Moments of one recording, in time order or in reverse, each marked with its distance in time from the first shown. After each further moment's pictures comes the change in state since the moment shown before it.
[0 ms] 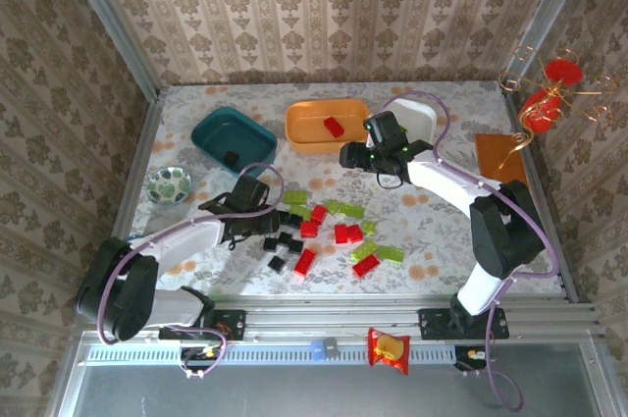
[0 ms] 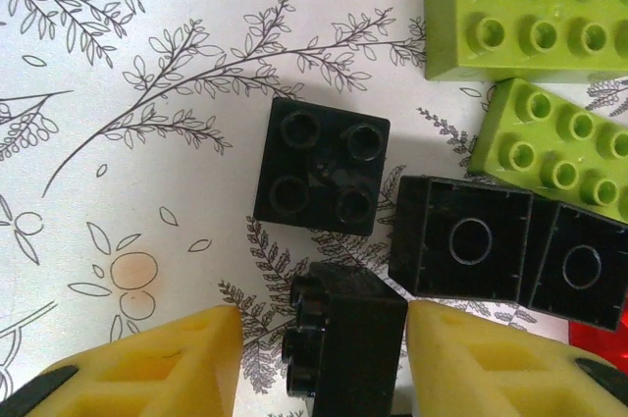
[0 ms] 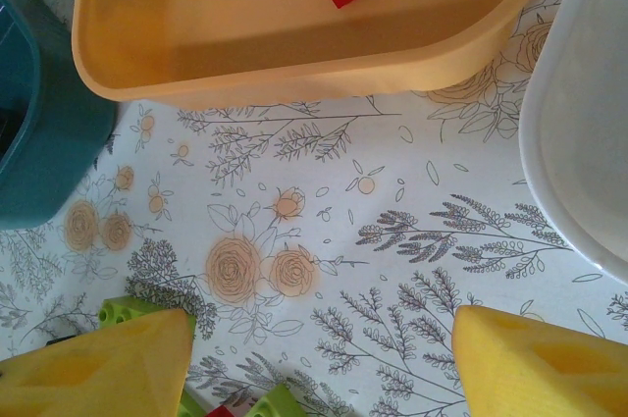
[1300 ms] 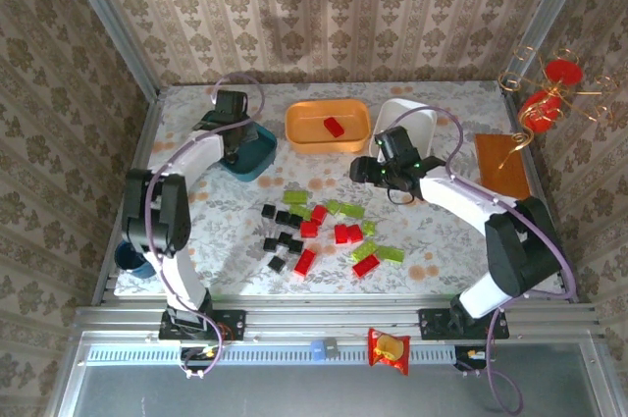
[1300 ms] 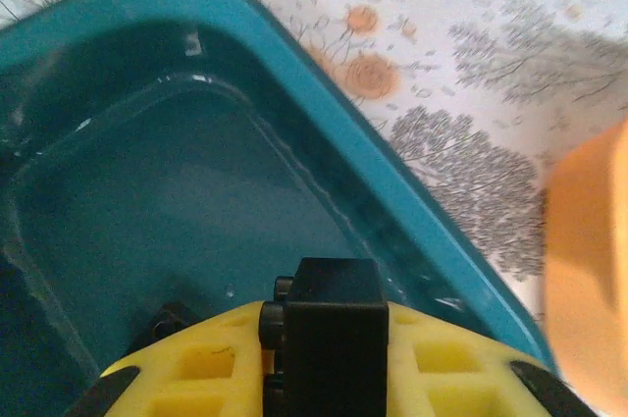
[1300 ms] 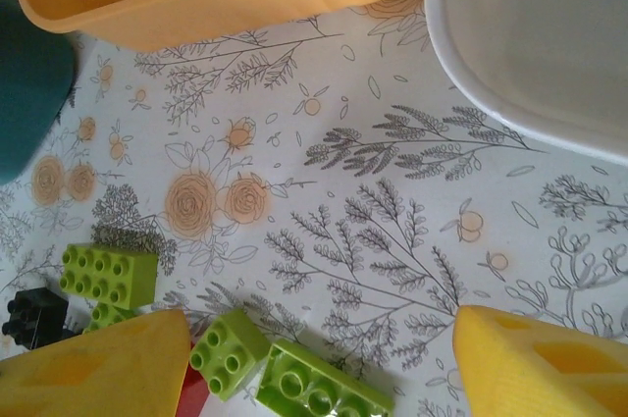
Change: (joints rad) left arm 0.308 0.580 0.773 0.035 -0.145 0.090; right arm -0.011 -0.171 -0.207 0.014 0.006 0.027
